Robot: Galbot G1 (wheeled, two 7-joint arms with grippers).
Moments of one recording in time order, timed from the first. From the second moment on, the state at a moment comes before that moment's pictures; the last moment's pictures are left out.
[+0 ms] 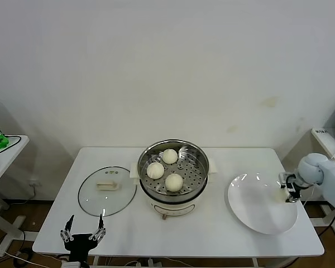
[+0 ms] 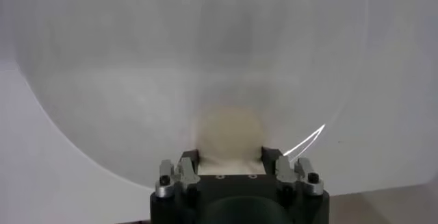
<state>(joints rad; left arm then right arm) 1.81 -1.32 -0.50 -2.21 -0.03 0.18 -0.34 -0.08 0.52 -0.76 1.17 -0.28 -0.16 -1.01</state>
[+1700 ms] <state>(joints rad) 1.72 -1.27 -0.51 -2.20 -0.09 0.18 -0.36 0.61 0.97 -1.31 1.45 0.51 -0.55 -0.80</state>
